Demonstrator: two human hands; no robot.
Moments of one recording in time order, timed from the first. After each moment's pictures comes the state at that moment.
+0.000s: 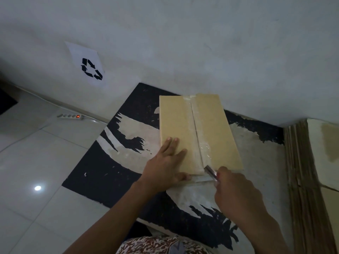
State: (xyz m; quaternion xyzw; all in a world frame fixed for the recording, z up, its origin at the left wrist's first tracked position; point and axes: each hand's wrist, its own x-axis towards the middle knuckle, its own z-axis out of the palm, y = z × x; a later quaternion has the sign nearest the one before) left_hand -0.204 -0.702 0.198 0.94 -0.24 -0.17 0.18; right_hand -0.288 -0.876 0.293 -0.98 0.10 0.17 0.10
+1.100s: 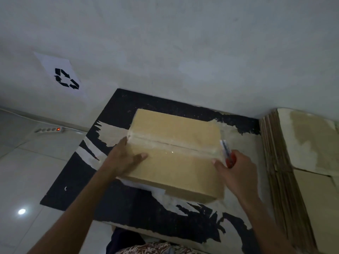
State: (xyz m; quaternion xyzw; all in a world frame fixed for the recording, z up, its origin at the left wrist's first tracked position) left_hand -0.166 -0.661 0.204 0.89 0.03 -0.20 0.41; right_hand -0.272 -0.955 0.233 -0.90 0.28 -0.04 0.32
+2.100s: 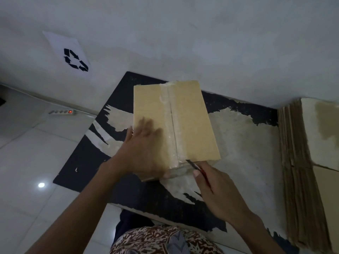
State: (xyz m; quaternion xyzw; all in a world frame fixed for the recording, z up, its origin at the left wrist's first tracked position) left_hand -0.171 -0.679 0.204 0.95 -0.25 -0.18 0.07; right_hand -0.307 -0.906 0.212 -0.93 0.00 0.10 0.36
